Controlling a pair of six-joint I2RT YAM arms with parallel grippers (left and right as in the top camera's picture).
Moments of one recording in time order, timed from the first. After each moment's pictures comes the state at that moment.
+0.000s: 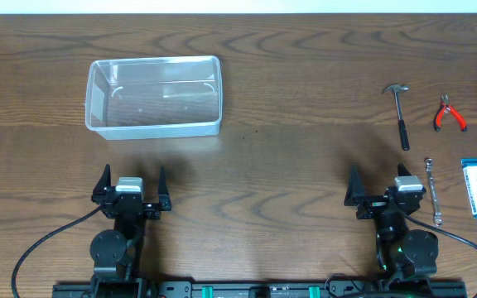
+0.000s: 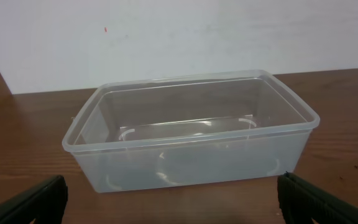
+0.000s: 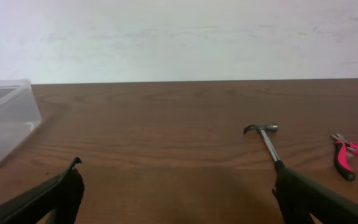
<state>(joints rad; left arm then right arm) -0.04 0.01 0.02 -0.11 0.00 0.06 0.09 0.01 0.02 -0.09 0.02 0.08</state>
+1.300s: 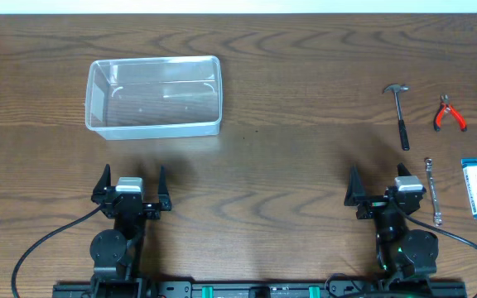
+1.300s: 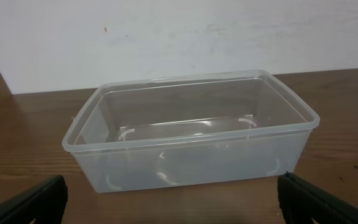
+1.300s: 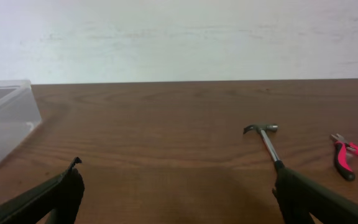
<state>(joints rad) -0.04 0.01 0.02 -0.11 0.00 0.06 0.09 0.01 0.02 -0.09 0.02 0.08</state>
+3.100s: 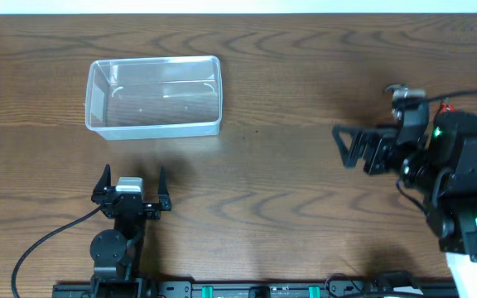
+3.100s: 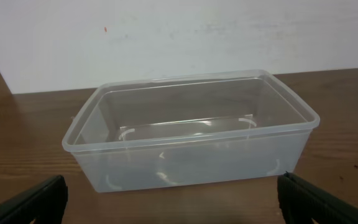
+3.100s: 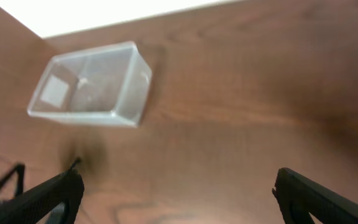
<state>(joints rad) -0.04 0.01 0.02 -0.11 0.00 0.06 0.10 0.96 1.13 -0.81 -0.36 0.26</state>
